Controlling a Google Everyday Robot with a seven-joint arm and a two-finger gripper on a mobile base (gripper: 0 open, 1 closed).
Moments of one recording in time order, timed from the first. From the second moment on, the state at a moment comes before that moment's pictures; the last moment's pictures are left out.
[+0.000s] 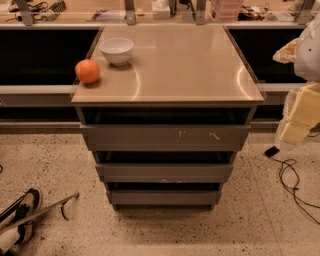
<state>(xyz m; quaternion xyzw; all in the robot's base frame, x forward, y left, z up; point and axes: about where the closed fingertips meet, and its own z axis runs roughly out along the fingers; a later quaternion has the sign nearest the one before) 0.438 -0.217 0.976 -0.60 0.78 -0.03 0.16</state>
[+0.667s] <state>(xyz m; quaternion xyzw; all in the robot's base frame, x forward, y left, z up) 0.441 -0.212 0.957 -0.61 0.78 -0.02 0.16</state>
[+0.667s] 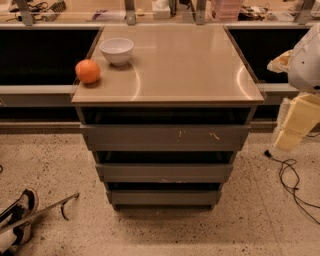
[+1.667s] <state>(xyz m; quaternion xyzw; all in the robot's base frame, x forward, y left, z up) 0.422 -0.169 0.729 -0.61 0.77 0.09 0.17</state>
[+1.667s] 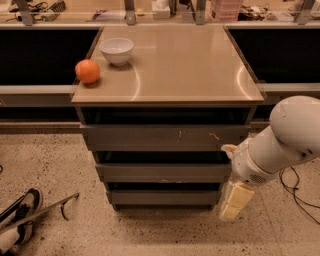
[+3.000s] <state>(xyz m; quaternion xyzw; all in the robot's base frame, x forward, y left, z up) 0.400 -0.169 0.492 -0.57 0.79 0.17 0.14</state>
